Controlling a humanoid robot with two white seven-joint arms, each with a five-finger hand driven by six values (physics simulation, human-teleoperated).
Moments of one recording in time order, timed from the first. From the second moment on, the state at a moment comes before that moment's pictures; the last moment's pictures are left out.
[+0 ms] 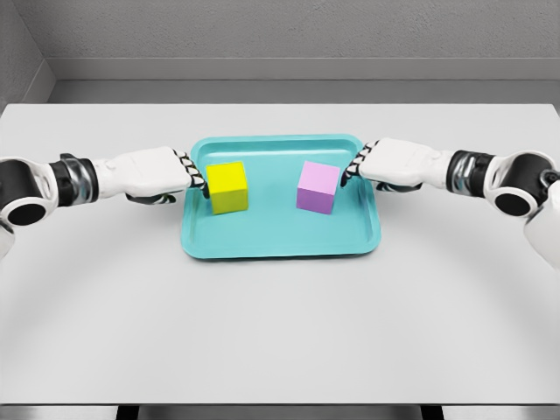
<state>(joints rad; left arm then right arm) -0.67 0.68 -0.66 -1.40 -0.68 -0.61 -0.47 -0.68 -0.58 0.61 -1.30 0.73 -0.61 0.48</state>
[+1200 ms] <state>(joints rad) -0.71 0.59 -0.66 -1.32 -0.70 -0.61 -0.52 -0.79 -0.44 0.70 -1.15 0.76 -0.61 0.50</state>
